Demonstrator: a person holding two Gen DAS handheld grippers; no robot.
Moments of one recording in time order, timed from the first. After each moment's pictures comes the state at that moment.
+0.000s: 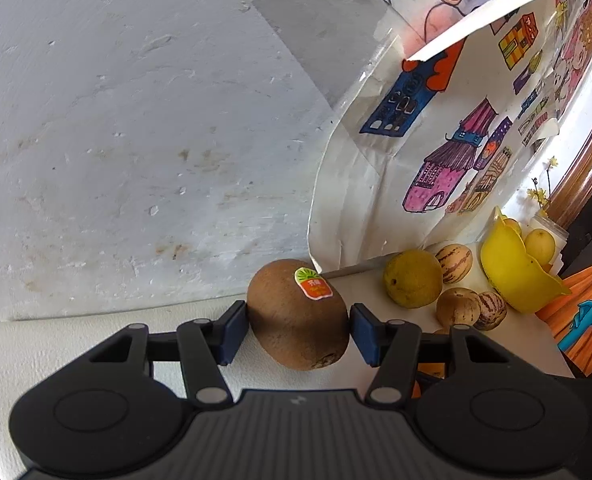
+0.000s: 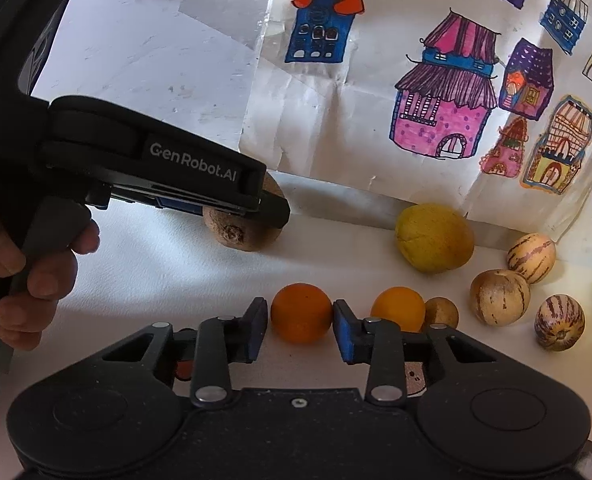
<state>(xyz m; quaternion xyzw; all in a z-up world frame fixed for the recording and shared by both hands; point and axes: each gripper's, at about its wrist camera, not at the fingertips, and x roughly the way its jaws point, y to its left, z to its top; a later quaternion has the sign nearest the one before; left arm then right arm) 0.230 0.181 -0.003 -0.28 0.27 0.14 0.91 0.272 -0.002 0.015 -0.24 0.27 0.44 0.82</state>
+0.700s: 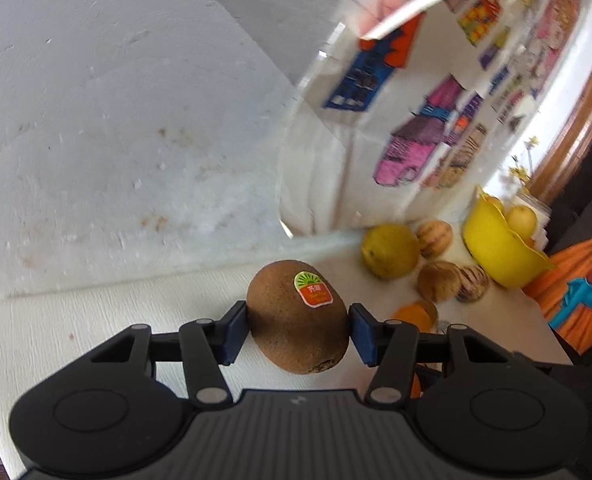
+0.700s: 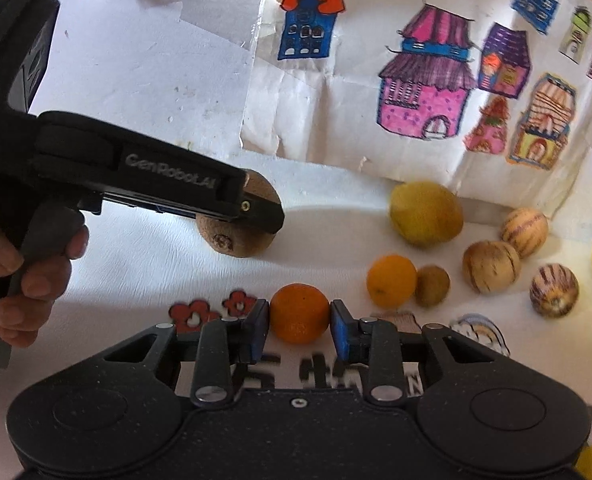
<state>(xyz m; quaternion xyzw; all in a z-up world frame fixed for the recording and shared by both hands) 0.220 0.162 -0.001 -0.27 0.28 0.10 0.92 0.263 -0.024 0.018 -0.21 0.29 0.44 0.82</state>
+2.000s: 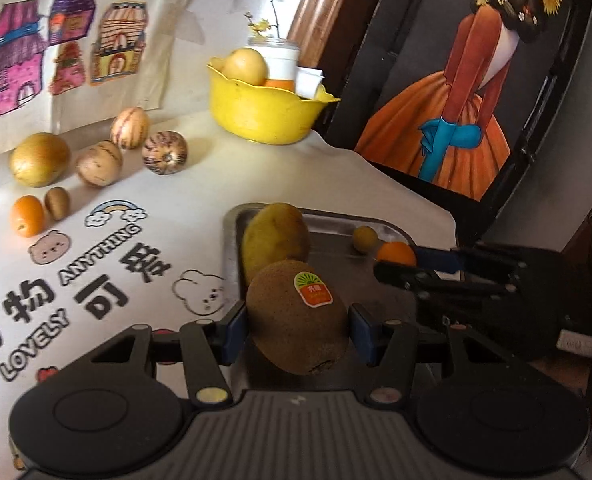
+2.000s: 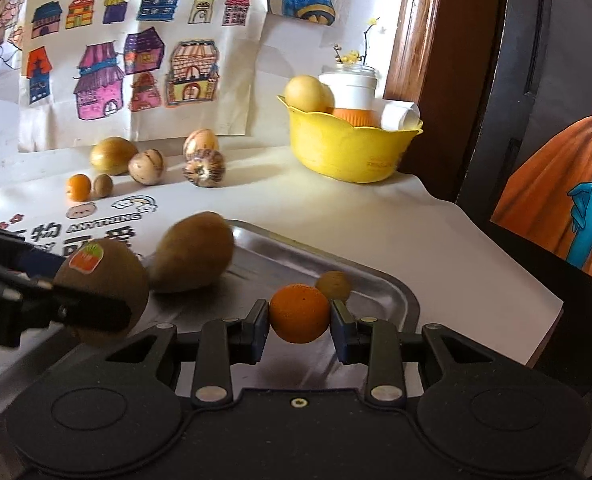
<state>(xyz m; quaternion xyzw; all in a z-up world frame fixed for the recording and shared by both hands) 0.240 -0.102 0.021 -0.12 0.34 -0.11 0.93 0.281 -0.302 0.007 -0.13 0.28 0.23 0.93</state>
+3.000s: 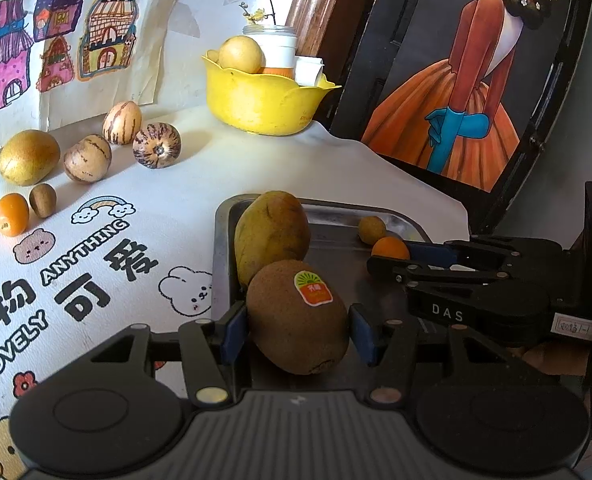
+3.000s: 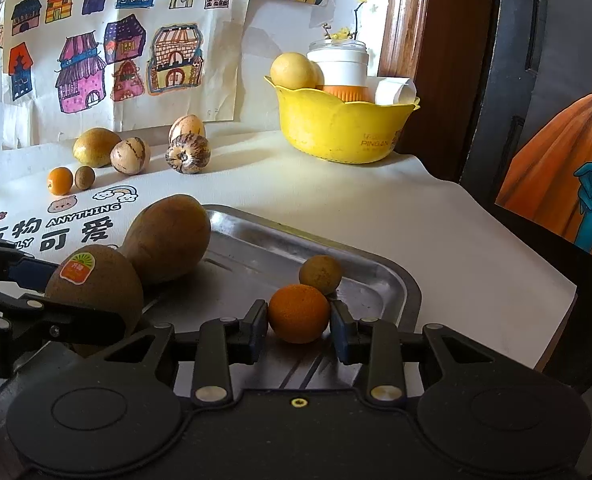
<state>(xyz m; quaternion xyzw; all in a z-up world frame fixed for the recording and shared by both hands) 0.252 -0.114 0.011 -0.11 0.35 -0.10 0.93 0.301 -0.306 -0.010 -0.11 0.29 0.23 0.92</state>
